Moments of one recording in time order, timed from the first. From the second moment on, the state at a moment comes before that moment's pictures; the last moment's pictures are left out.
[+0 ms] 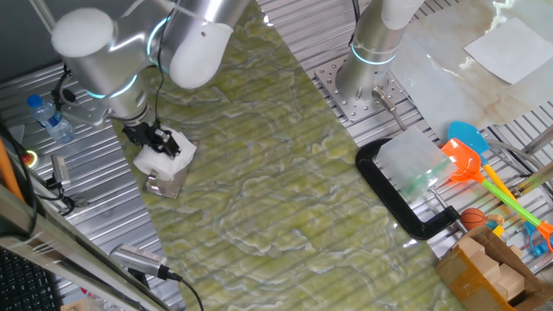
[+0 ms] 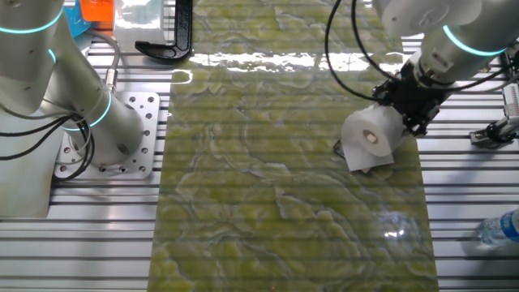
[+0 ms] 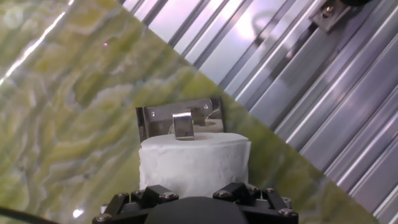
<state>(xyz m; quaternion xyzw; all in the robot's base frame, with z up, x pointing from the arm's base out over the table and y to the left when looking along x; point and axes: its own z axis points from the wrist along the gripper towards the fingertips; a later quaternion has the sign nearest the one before) 0.650 0.001 0.089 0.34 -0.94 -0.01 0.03</state>
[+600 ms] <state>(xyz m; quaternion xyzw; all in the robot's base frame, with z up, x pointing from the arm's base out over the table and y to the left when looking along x) 0.655 0.009 0.093 0.33 -0.94 -0.01 0.03</state>
